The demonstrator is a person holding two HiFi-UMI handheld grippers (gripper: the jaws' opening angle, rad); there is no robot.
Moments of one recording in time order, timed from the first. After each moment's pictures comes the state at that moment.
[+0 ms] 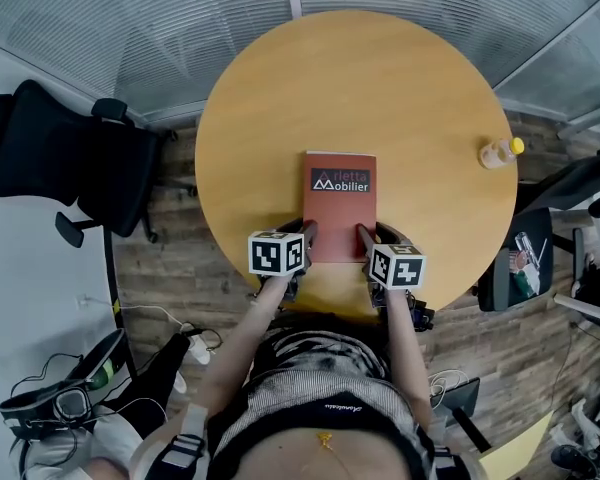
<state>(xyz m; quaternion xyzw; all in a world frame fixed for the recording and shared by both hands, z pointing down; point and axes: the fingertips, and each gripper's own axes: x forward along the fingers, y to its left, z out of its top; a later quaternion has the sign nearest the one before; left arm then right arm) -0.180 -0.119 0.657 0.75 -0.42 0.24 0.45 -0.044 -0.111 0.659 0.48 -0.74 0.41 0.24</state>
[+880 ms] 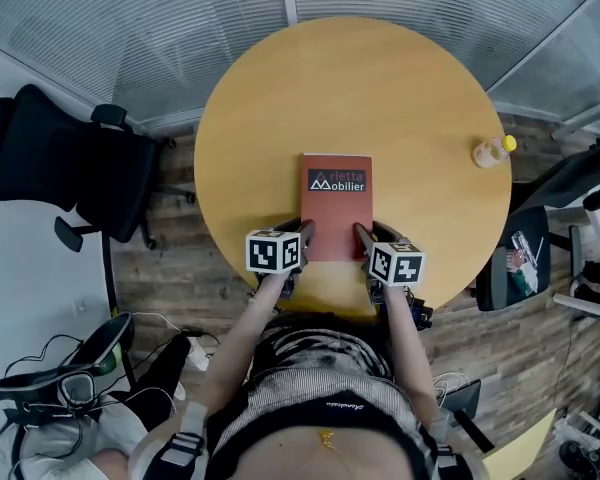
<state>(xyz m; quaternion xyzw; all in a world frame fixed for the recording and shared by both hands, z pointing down) -0.182 -0.121 0.660 0.76 -0.41 0.24 0.44 -0.044 -0.112 0.662 0.48 -0.75 0.41 0.20</state>
